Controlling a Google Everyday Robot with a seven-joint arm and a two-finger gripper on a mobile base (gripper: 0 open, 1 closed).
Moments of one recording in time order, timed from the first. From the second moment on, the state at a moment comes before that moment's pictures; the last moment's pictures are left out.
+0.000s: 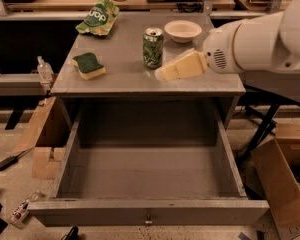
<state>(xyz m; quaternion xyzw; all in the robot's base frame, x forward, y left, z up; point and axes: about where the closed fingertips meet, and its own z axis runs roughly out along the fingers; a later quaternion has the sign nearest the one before) 0.576 -0.093 0.977 -0.35 0.78 0.12 0.50</state>
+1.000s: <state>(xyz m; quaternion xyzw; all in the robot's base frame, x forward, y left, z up) 0.637 0.056 0.900 -0.40 0.72 0.21 0.52</state>
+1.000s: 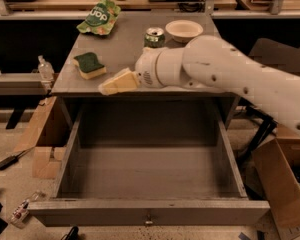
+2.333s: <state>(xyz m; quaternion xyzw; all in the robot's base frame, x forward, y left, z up) 0.729 0.136 0.883 -0.36 0.73 0.19 0.54</state>
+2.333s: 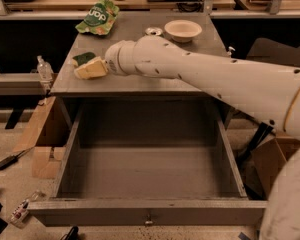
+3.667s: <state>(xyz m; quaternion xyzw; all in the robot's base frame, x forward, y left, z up) 0.768 0.174 0.841 -0.35 0.76 0.22 0.50</state>
